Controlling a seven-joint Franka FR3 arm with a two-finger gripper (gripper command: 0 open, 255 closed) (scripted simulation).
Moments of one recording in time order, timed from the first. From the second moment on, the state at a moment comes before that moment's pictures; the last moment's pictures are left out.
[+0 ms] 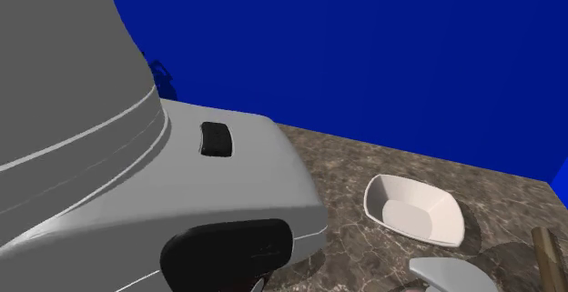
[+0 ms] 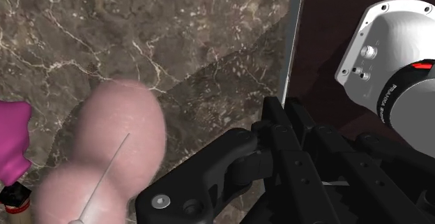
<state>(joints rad) -0.34 -1.51 -0.74 -2.31 -0.84 1.07 -0.93</state>
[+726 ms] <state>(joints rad) -0.39 -1.61 -0.83 -2.45 -0.94 1.12 -0.93</state>
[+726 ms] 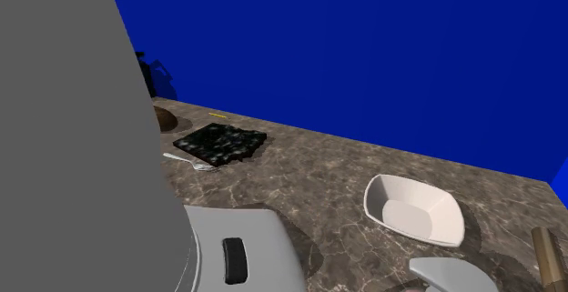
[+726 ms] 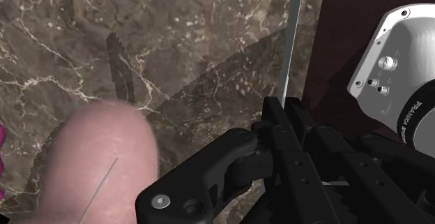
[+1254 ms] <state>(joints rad) -0.44 -1.68 -0.91 -2.54 -1.02 1.15 -0.94</state>
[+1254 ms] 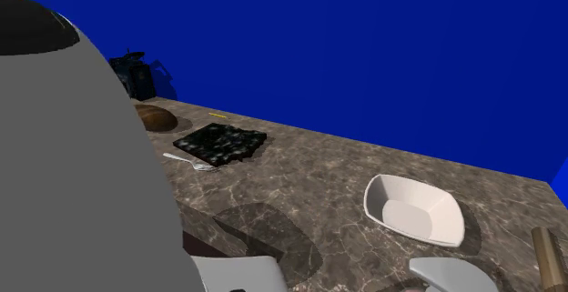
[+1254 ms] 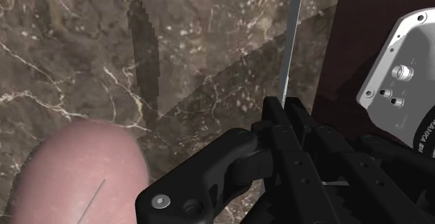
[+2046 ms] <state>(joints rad) -0.51 -1.77 -1.07 -2.65 -1.16 1.20 -0.96</state>
